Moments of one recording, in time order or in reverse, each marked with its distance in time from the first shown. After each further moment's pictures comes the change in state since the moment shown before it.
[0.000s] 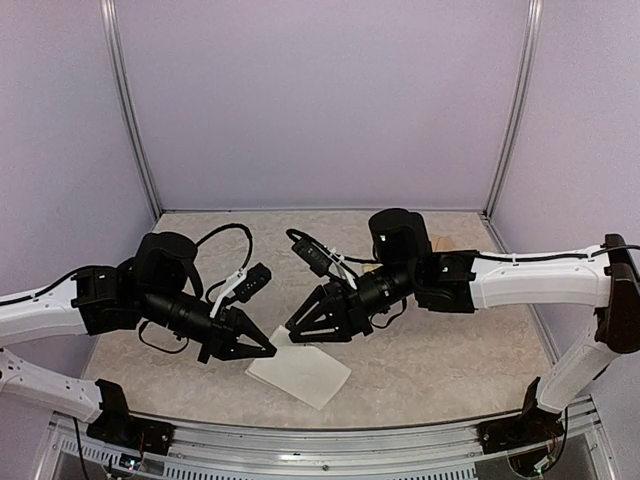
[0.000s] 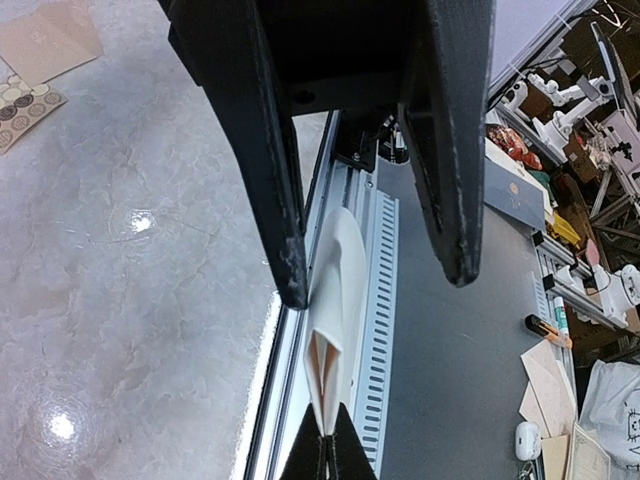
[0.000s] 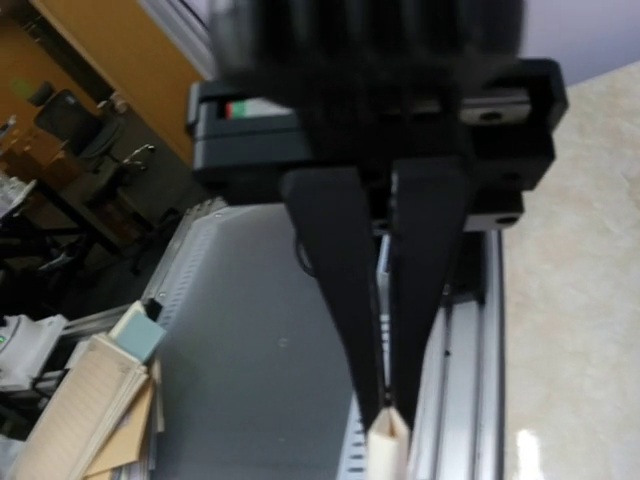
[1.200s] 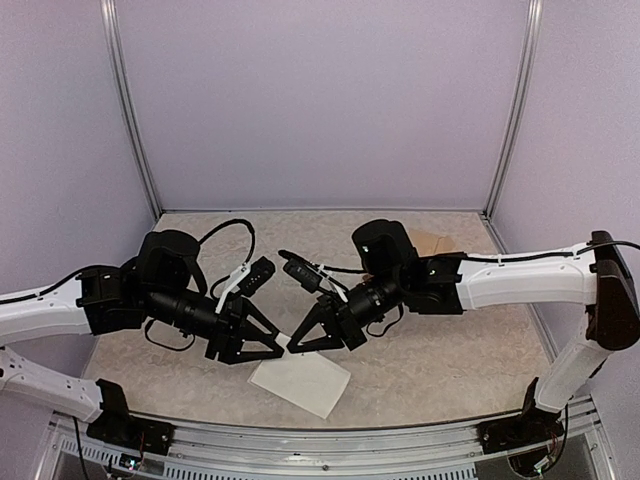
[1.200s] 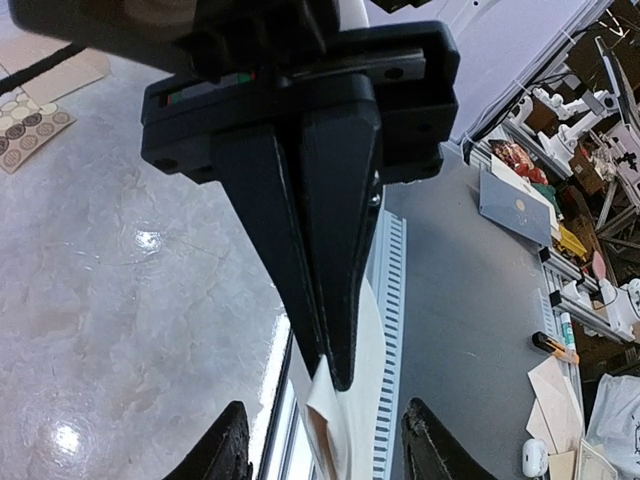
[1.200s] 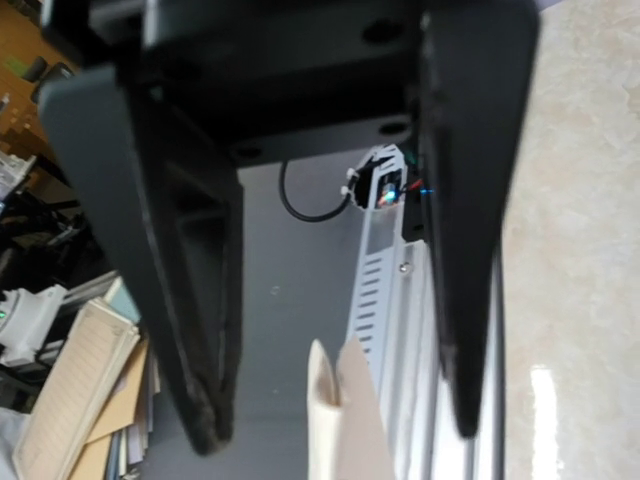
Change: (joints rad) left arm -0.013 0.014 0.000 0.051 -0.037 -0.009; right arm 0.006 0.063 0.018 -0.098 -0.021 -0.034
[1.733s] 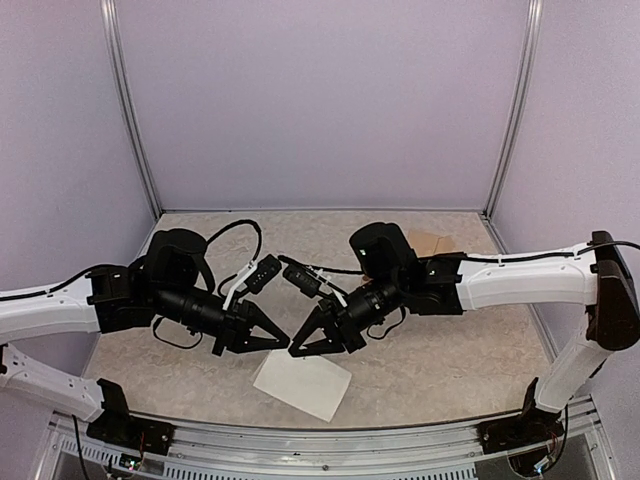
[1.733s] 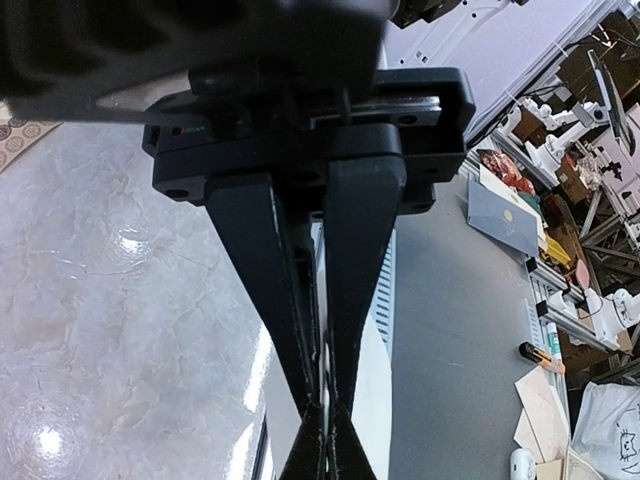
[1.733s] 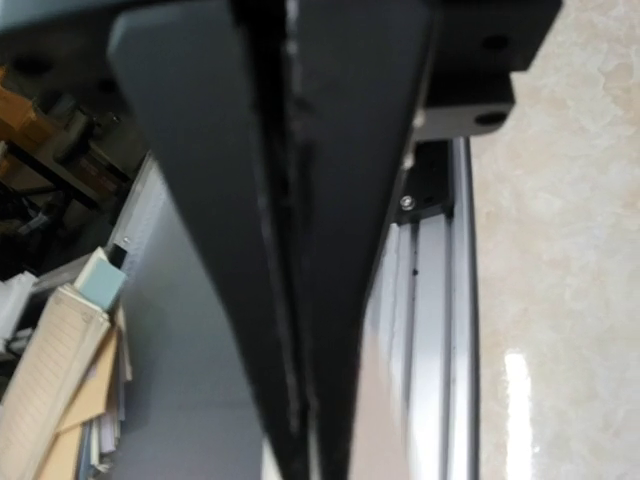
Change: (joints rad) left arm 0.027 0.055 0.000 0.084 0.059 -0.042; right arm 0.012 0.000 0.013 -0.069 0.051 -0.055
